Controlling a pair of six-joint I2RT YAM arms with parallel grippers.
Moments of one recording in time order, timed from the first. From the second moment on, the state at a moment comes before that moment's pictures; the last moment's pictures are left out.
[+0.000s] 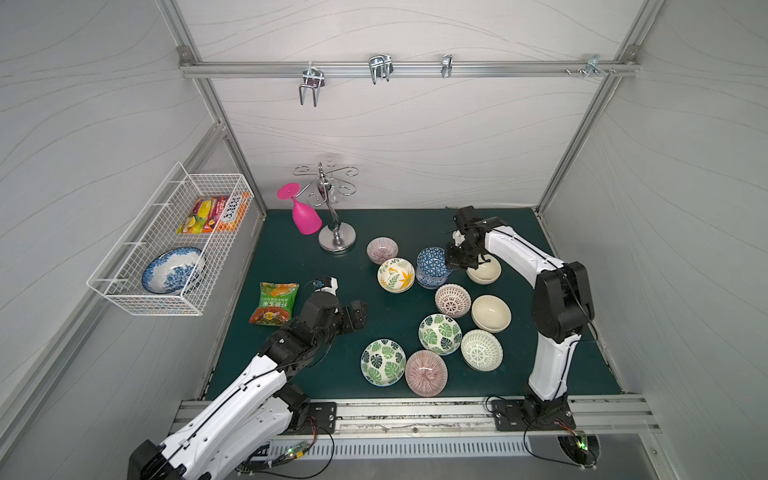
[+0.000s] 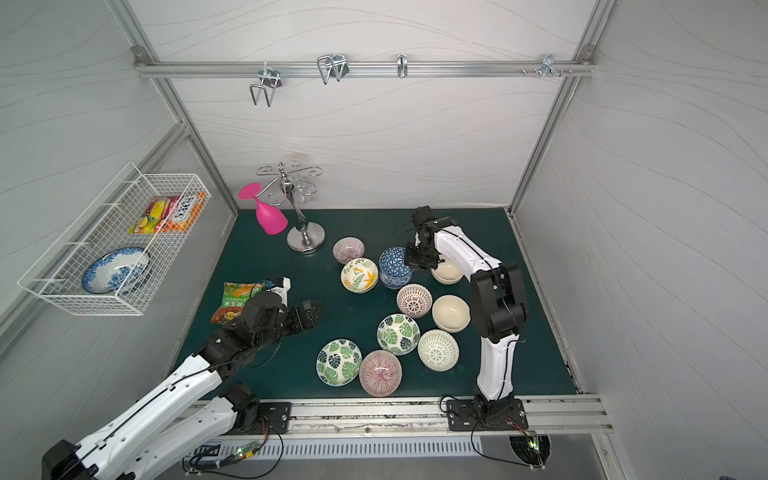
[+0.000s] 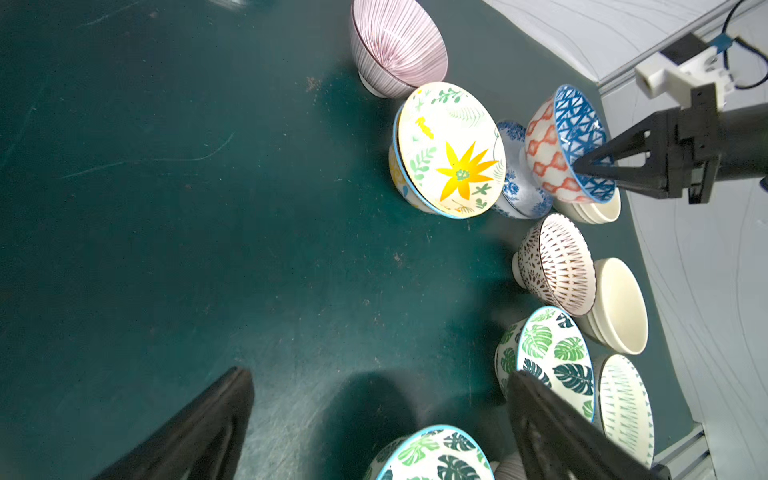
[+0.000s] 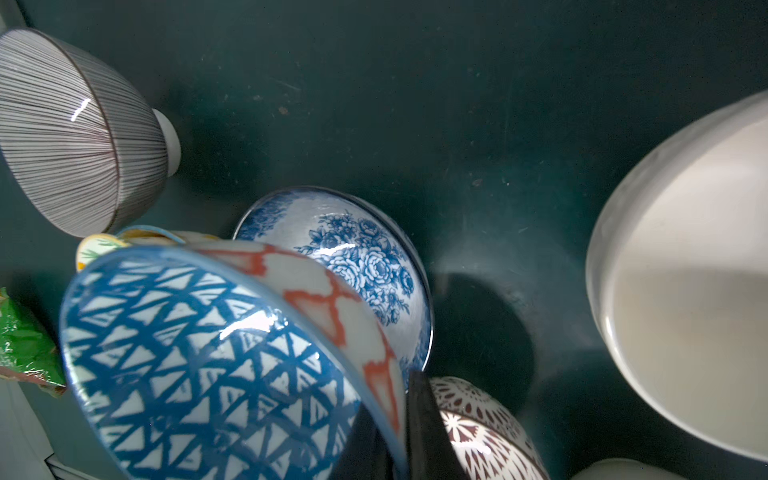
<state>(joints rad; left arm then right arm) -0.51 0.75 0.54 -0.48 -0.02 -0.73 0.41 1.95 1.61 -0.93 -0.20 0.48</state>
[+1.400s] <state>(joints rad) -0.40 0.83 0.52 -0.40 0.15 -0.76 0.44 1.99 1.62 -0.90 -0.12 0.45</state>
